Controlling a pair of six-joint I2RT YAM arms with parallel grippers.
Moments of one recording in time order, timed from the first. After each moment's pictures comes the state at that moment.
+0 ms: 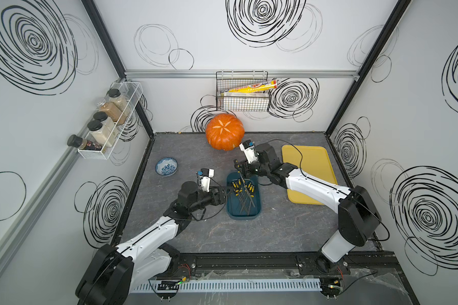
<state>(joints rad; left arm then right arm) -0.44 1.06 0.39 0.39 0.52 -0.73 0.69 1.65 1.20 -0.09 -0.27 0.32</state>
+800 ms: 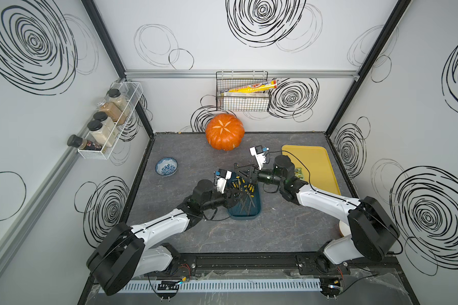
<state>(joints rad) -0.61 1.23 0.48 0.44 0.50 -0.65 0.66 1.49 0.85 0.54 -0.62 0.68</state>
